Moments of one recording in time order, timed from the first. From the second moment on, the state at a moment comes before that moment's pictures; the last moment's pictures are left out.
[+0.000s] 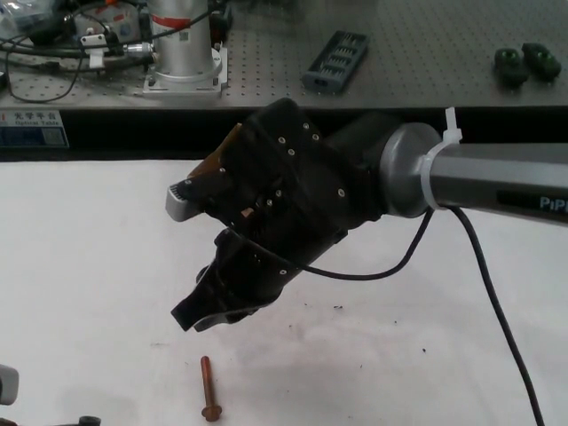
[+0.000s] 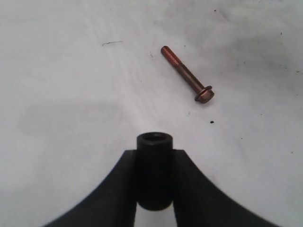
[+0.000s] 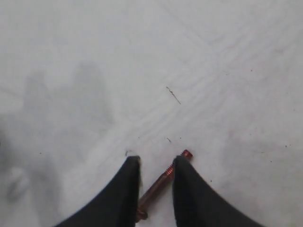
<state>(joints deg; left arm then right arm) -18.4 33.9 -6.3 19.4 13.3 -7.5 51.4 108.8 -79.2 36.2 -19.1 3.5</state>
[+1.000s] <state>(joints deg) -18.4 33.9 -6.2 22.1 38.2 -9.9 53.8 113.8 -79.2 35.7 -20.7 4.6</state>
